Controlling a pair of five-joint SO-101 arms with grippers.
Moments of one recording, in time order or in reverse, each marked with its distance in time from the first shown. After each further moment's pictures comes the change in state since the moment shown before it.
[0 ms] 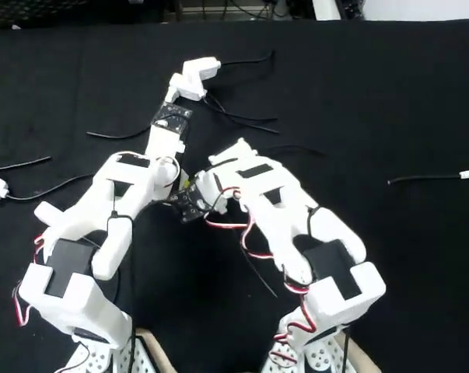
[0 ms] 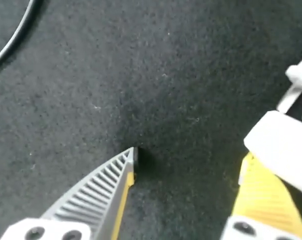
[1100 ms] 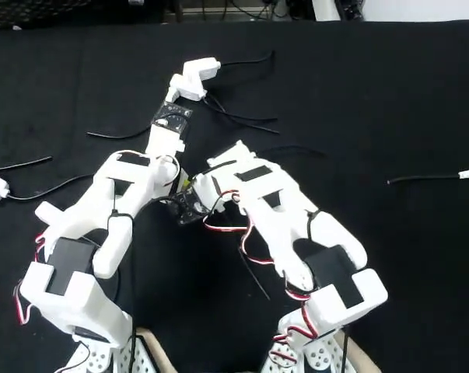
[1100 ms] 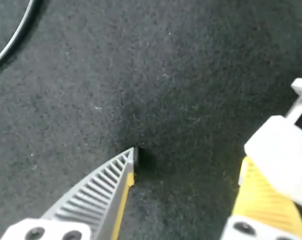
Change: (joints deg) left arm -0.1 0.4 -1.1 0.7 -0.3; right arm -1.4 -2.6 1.4 1.4 -0.6
